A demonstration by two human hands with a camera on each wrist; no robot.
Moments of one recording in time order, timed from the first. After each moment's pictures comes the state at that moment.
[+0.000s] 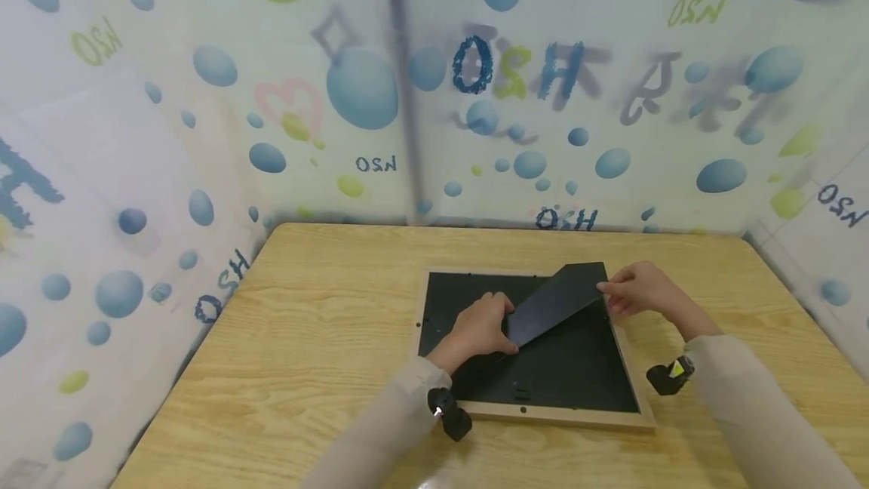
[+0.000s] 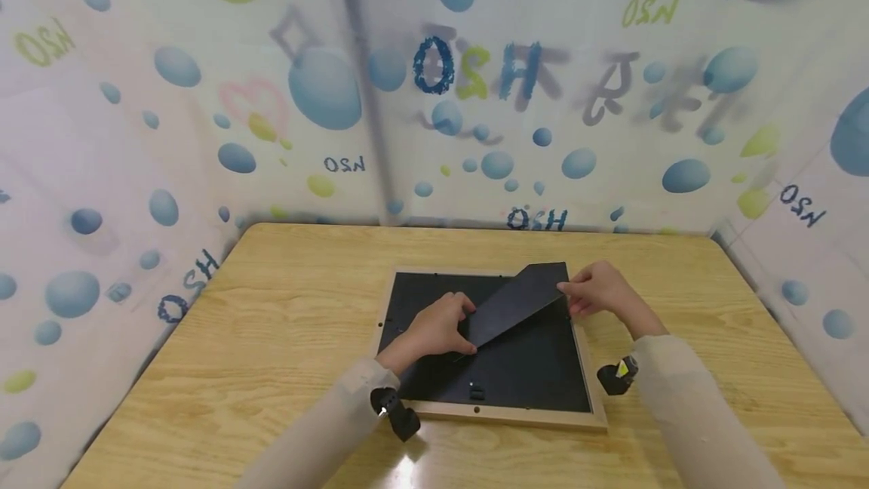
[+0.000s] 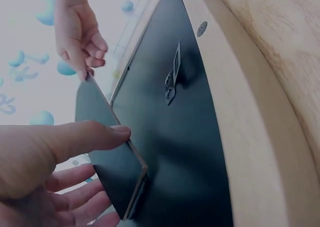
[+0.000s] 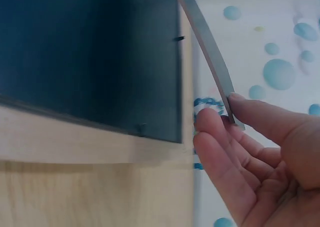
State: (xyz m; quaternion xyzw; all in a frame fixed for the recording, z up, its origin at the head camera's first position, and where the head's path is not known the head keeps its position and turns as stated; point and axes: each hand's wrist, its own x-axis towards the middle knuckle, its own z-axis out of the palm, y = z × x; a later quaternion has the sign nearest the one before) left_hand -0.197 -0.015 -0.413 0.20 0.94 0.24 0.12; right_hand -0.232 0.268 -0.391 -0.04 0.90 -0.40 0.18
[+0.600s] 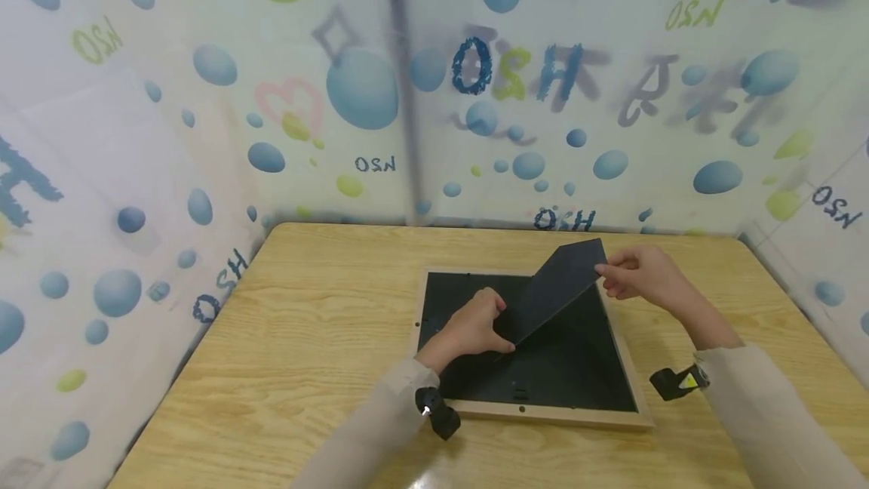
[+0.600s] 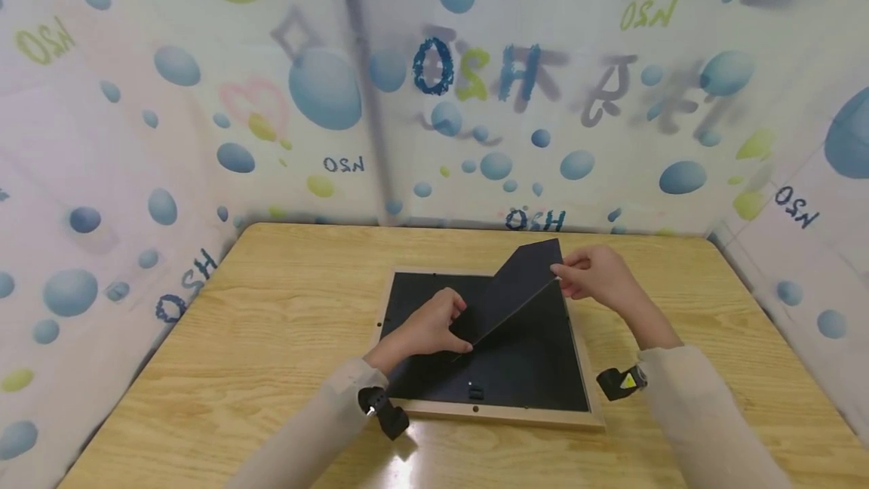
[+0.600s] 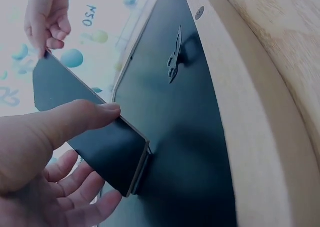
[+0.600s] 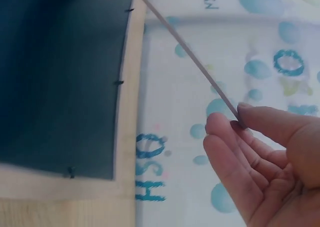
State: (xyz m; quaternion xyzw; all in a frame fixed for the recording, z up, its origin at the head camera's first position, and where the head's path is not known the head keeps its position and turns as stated) left_hand -0.198 -0.031 -0.416 0.23 0.91 0.32 0.13; right_hand -0.210 0.248 -0.347 -0.08 0.90 -0.42 0.09
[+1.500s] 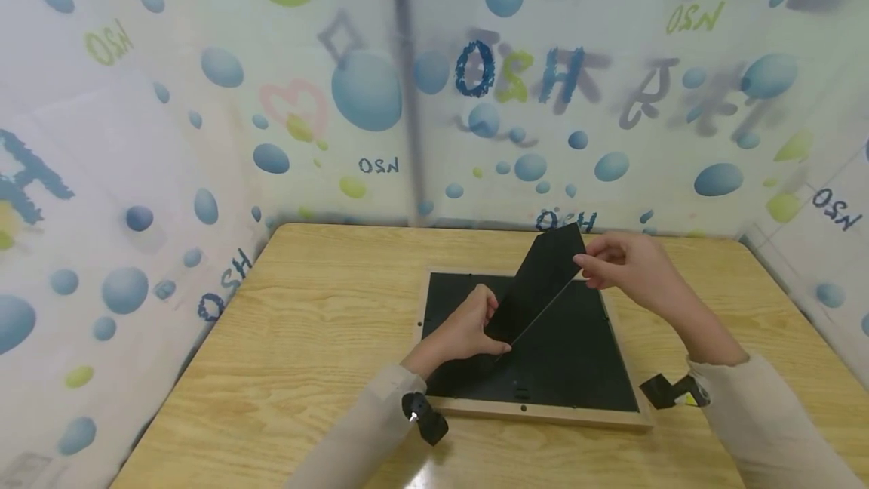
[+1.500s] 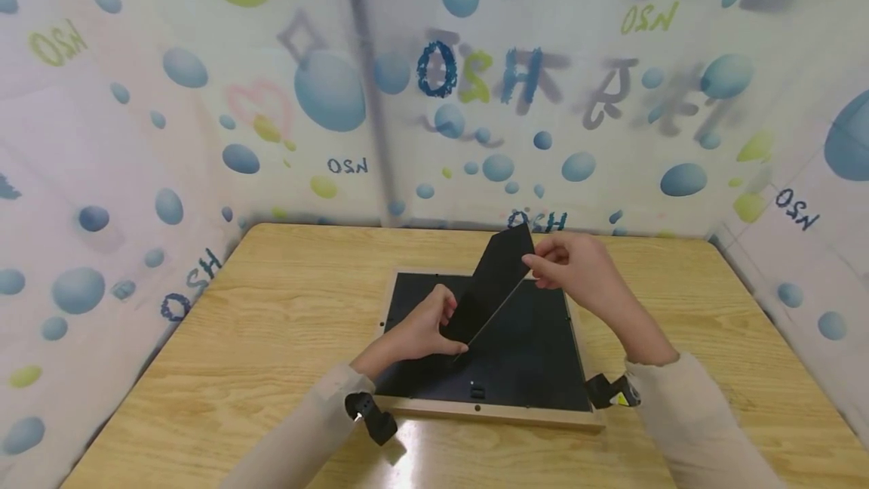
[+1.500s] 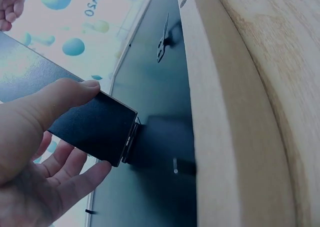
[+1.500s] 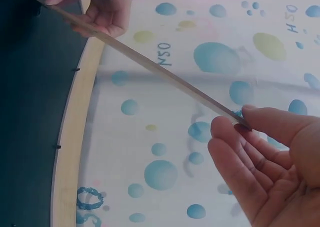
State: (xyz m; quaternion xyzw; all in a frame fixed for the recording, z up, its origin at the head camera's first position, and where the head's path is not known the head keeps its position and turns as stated) left_hand -0.192 -0.051 -0.420 0.28 0.86 0.40 0.10; right_hand -0.177 0.204 -0.302 -0.14 0.90 -0.42 0.01
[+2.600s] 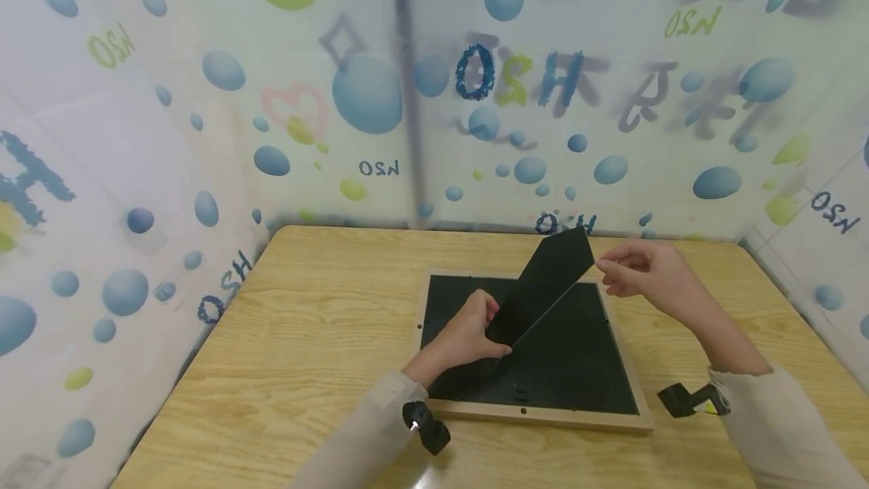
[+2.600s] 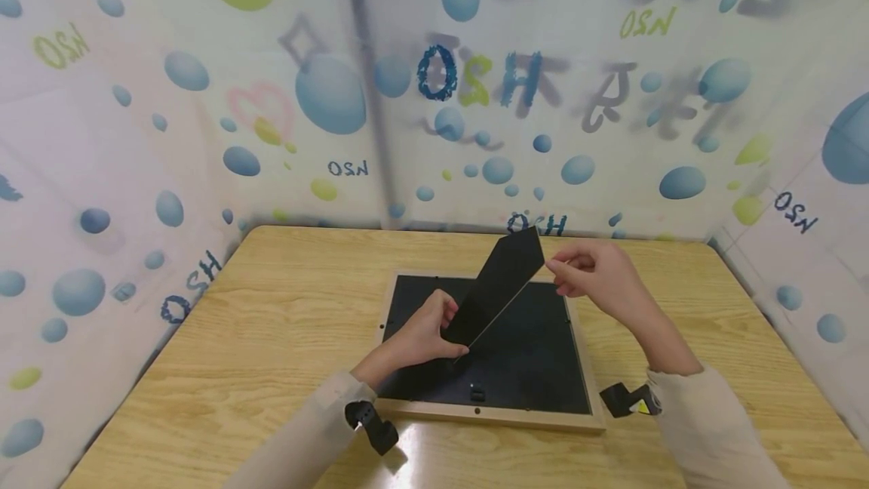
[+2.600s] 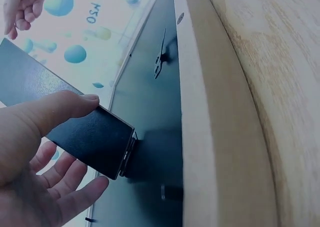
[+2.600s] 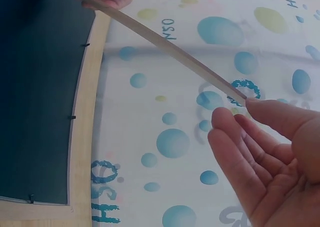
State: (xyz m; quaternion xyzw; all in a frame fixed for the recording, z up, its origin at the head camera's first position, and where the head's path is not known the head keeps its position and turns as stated) left_hand -0.186 -0.048 -0.423 0.25 0.87 0.41 0.09; right_hand -0.175 0.230 -0.311 -0.14 0.88 -0.45 0.00
